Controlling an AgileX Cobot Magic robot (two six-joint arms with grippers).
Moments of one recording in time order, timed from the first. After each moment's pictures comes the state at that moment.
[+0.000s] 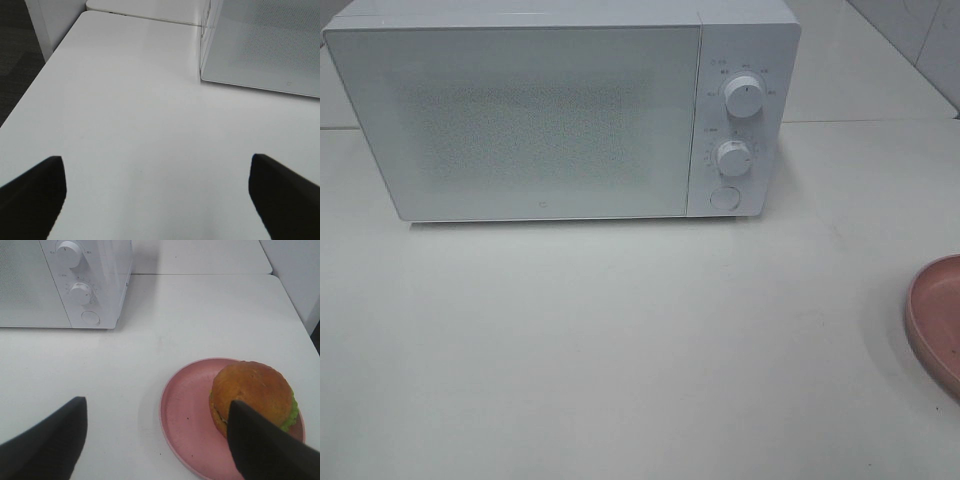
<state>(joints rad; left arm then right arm) 0.04 -0.01 -0.52 0.04 1.09 -0.10 0.13 0.13 -0.52 -0.10 0.88 0.13</state>
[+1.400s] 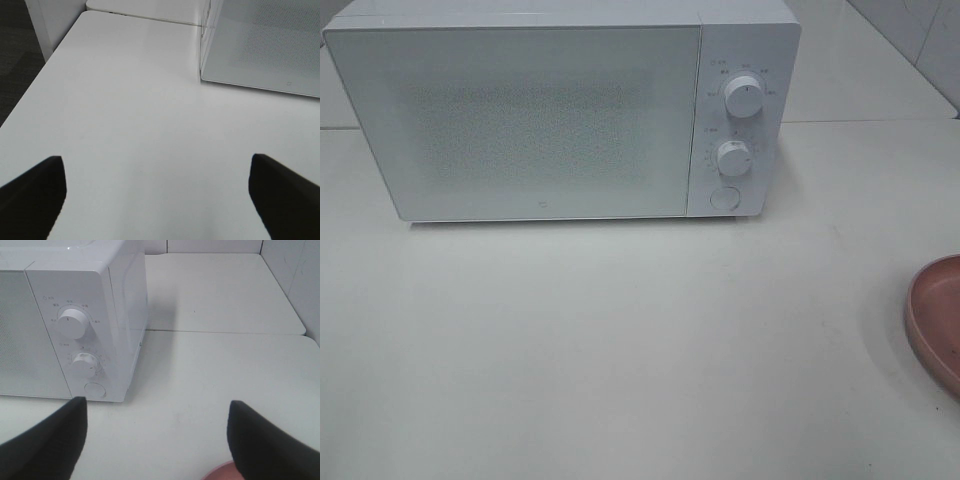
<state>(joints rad) 0.04 -0.01 -0.52 0.04 1.09 -0.10 0.13 0.67 -0.38 -0.10 0.06 0.13</state>
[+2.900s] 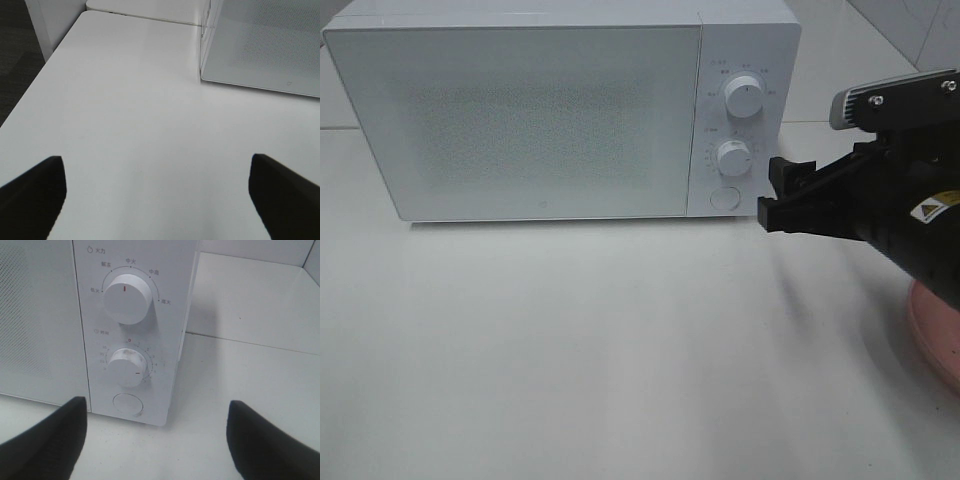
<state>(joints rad) 0.04 -0.01 -0.52 0.04 1.09 -0.10 0.65 1.49 -0.38 0.66 -0.91 -0.45</state>
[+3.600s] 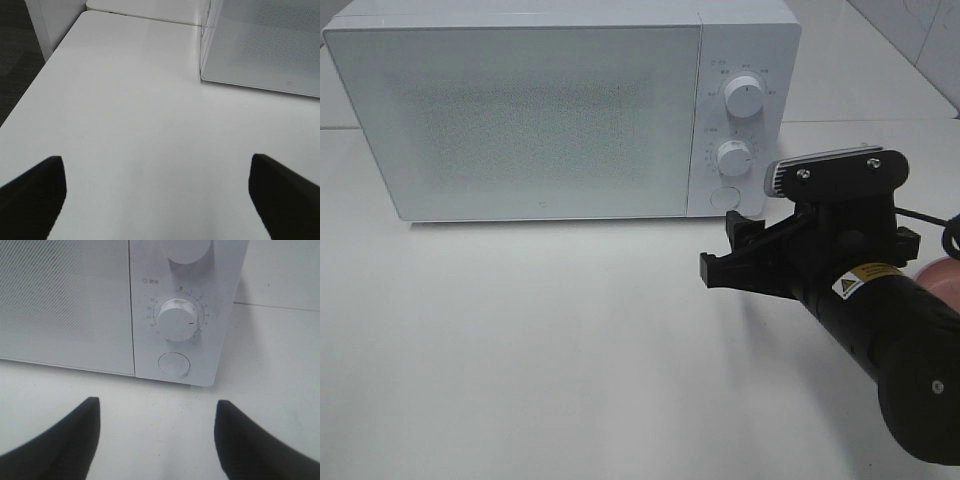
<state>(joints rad) 0.04 -0.01 -0.52 0.04 1.09 -0.10 0.87 1.68 -0.38 0.79 -1.07 -0.25</state>
